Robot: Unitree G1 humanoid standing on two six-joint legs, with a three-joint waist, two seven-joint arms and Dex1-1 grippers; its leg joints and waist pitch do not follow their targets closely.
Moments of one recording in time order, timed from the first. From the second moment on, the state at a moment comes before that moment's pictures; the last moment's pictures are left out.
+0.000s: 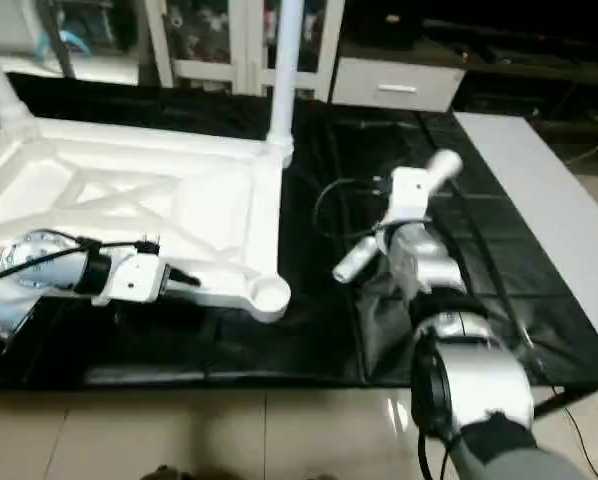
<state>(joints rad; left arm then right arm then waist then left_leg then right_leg) -0.61 0.65 -0.35 0.57 0.07 -0.47 -1.20 -0.94 -0.22 -0.19 1.21 0.12 0.19 0.03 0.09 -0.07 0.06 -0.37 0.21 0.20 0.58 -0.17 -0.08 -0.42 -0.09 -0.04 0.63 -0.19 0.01</state>
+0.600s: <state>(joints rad) -0.52 0.58 -0.24 0.12 -0.05 -0.04 -1.04 -0.90 -0.22 -0.19 1.28 0.08 0.14 -0.11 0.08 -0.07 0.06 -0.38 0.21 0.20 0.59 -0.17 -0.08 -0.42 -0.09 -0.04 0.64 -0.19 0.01</state>
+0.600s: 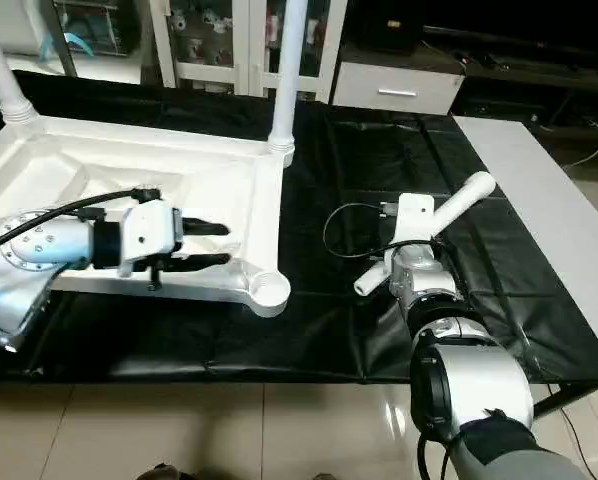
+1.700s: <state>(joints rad) -0.32 0.50 -0.19 -0.27 -0.19 0.40 -0.83 -0.86 -0.25 -0.43 1.23 0.28 0.26 -0.18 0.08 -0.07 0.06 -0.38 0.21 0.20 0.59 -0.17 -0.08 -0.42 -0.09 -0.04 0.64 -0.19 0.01</state>
